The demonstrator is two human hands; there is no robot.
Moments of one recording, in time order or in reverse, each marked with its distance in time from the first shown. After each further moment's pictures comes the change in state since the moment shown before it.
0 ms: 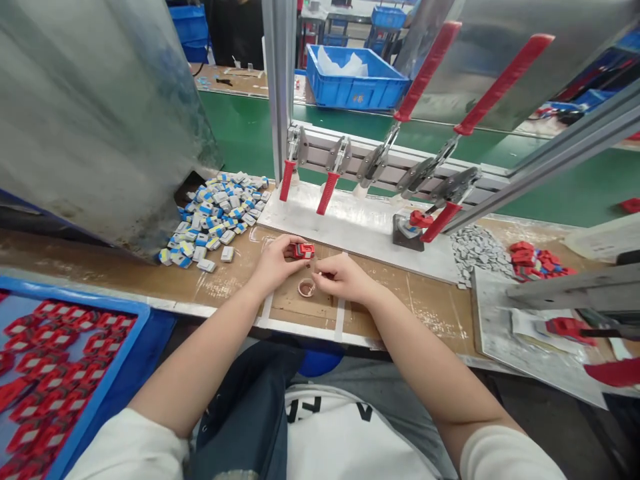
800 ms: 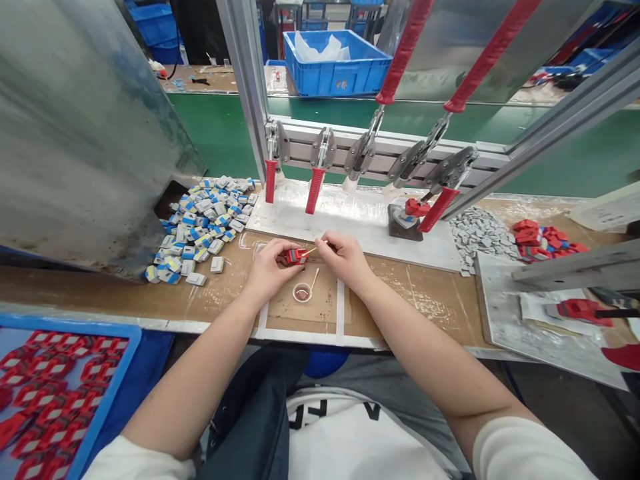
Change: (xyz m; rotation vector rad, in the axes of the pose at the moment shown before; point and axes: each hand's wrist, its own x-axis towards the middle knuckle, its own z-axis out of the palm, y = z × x) left_hand 0.002 0.005 0.000 0.197 0.001 0.038; right_hand 0.016 0.022 0.000 0.096 0.487 0.228
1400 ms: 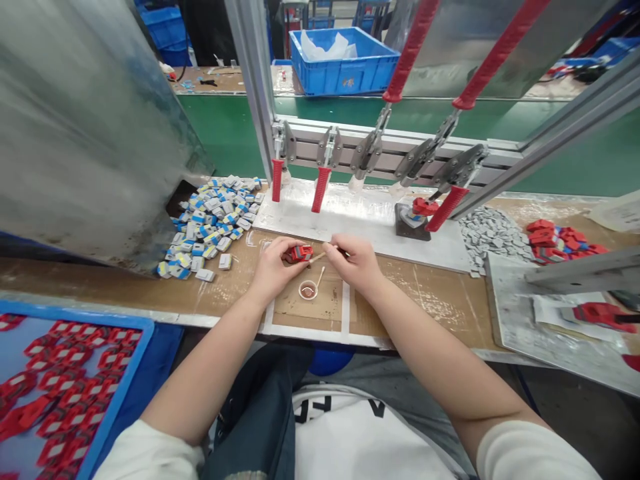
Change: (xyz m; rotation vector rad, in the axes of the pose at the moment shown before) left_hand -0.003 0.004 0.000 0.073 0.034 0.031; right_hand -0.012 -0.014 -0.006 -0.082 -0.064 -0.164
